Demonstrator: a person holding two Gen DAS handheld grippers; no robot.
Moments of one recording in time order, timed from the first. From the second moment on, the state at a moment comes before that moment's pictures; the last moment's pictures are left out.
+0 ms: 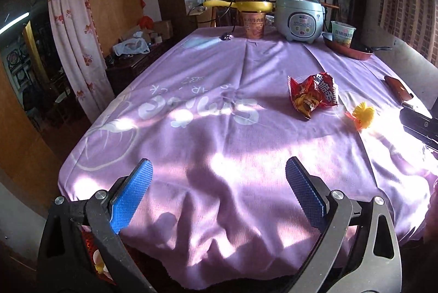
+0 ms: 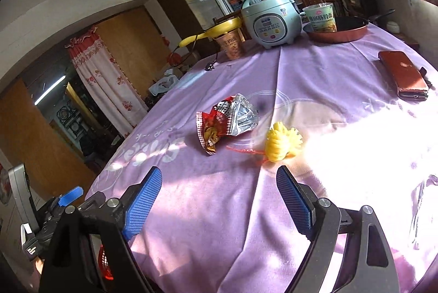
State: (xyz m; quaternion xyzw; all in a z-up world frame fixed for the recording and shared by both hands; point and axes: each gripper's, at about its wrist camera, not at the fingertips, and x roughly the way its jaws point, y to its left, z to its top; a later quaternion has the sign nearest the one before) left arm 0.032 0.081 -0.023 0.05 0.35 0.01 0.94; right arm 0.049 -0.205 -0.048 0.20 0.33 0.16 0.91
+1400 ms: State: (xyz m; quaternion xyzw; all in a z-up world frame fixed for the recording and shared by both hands) left arm 0.246 -0.068 -0.070 0.03 0.47 -0.11 0.88; right arm 0.121 -0.245 -0.082 0.24 0.36 0.13 0.90
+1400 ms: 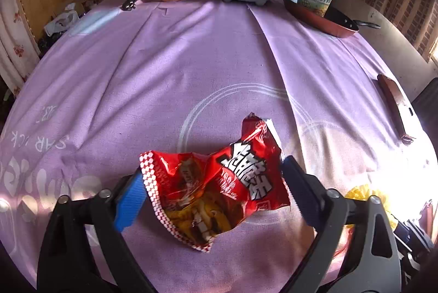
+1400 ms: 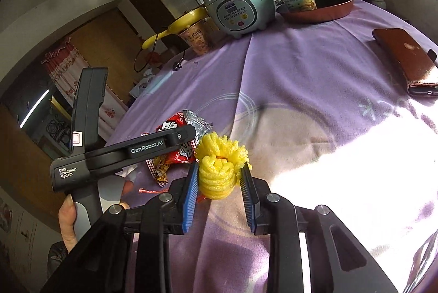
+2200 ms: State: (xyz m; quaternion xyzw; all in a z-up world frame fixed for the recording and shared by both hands) left arm 0.069 0.111 0.031 -0.01 0.33 0.00 0.94; right arm 0.086 -0.158 -0.035 0.21 0.33 0.27 0.88
